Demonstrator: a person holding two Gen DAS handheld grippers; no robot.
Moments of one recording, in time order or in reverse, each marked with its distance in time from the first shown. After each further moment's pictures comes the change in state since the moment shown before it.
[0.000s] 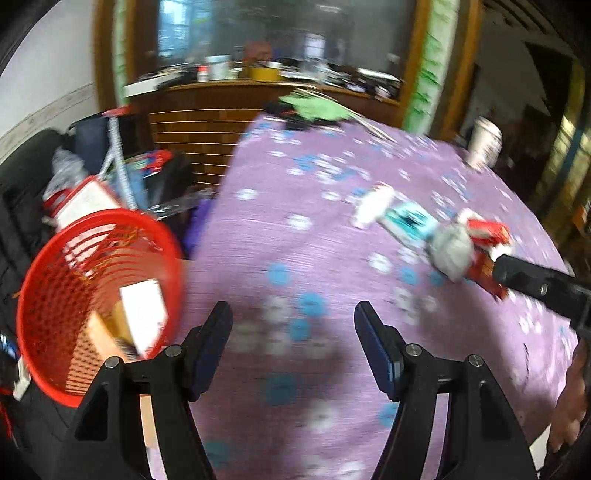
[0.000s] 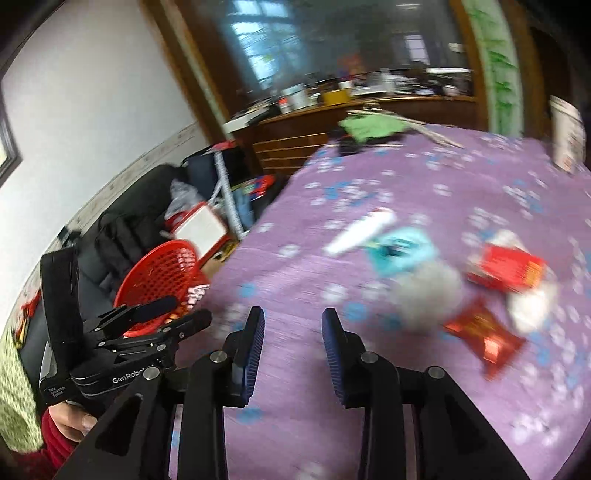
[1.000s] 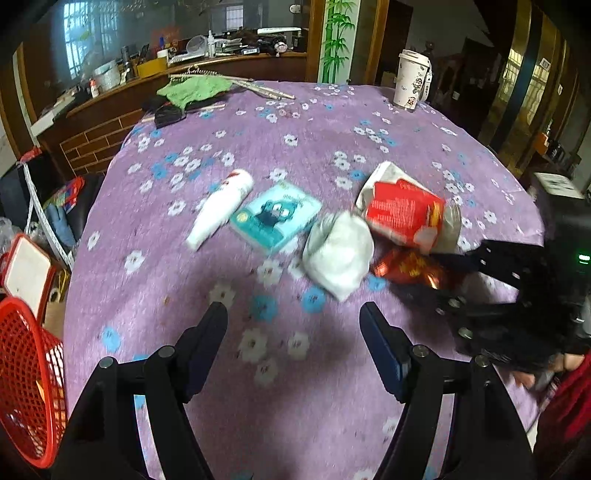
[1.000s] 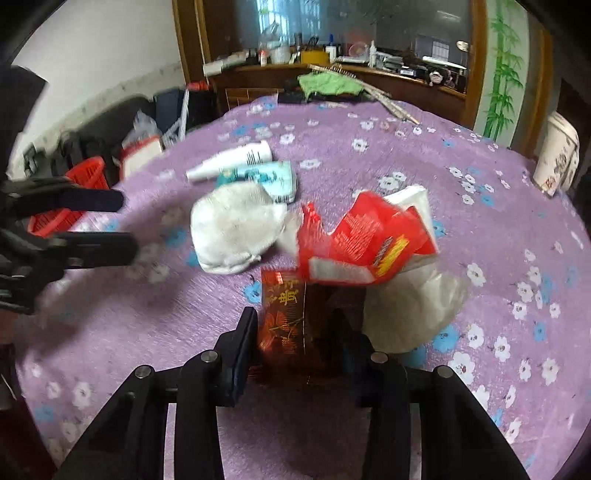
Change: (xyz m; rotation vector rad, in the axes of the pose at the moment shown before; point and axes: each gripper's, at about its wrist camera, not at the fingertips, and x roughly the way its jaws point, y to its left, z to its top) left arm 0.062 -0.127 0.042 0.224 0.129 -0.128; right arm 0.019 -0.127 -0.021 -0.233 0.140 -0.134
